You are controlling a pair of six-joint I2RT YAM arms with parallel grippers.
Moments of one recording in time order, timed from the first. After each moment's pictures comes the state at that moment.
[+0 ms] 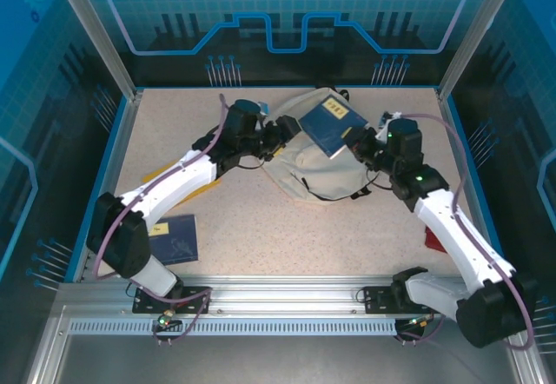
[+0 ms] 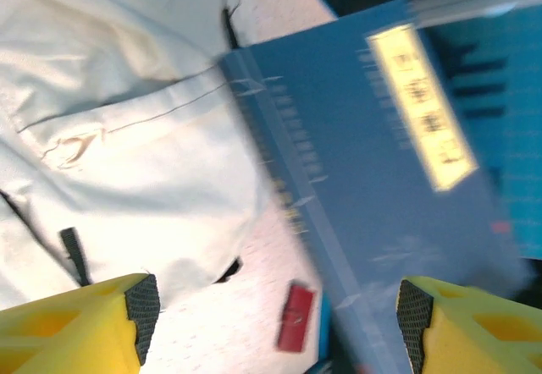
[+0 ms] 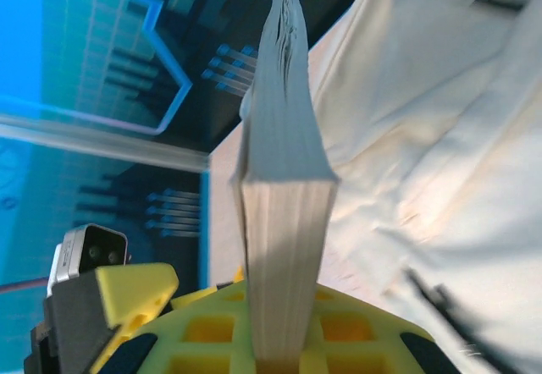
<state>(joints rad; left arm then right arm) -0.55 1.60 1.31 -0.27 0.30 -1.09 0.26 1.07 0.96 -0.30 -0.23 0.98</state>
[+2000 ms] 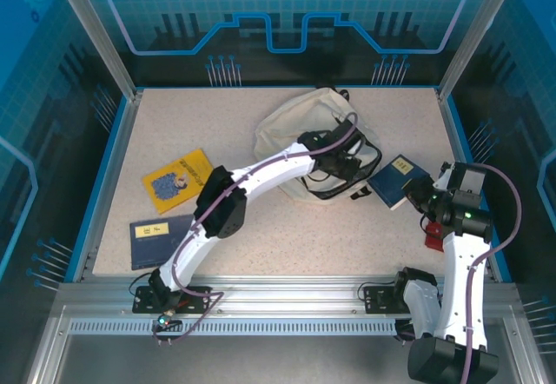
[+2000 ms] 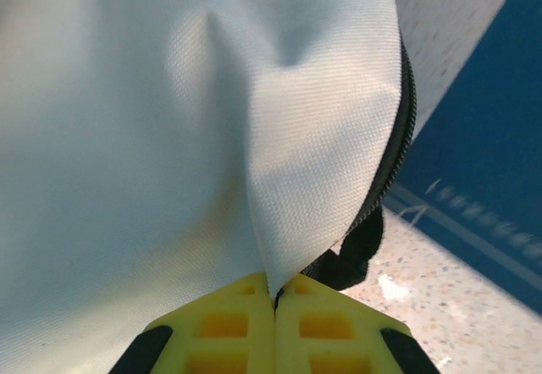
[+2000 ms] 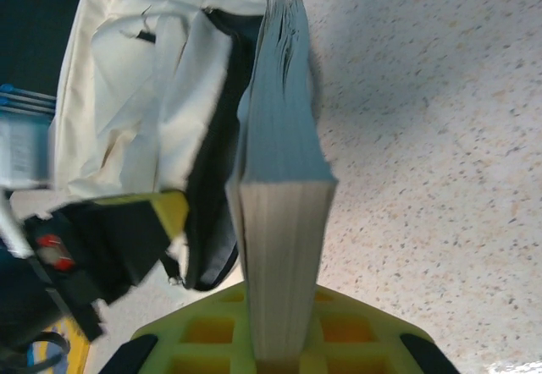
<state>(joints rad) -0.86 2.31 2.15 -0.79 0.07 -0.40 -0.33 0.77 0.84 -0.92 -0.41 0.57</state>
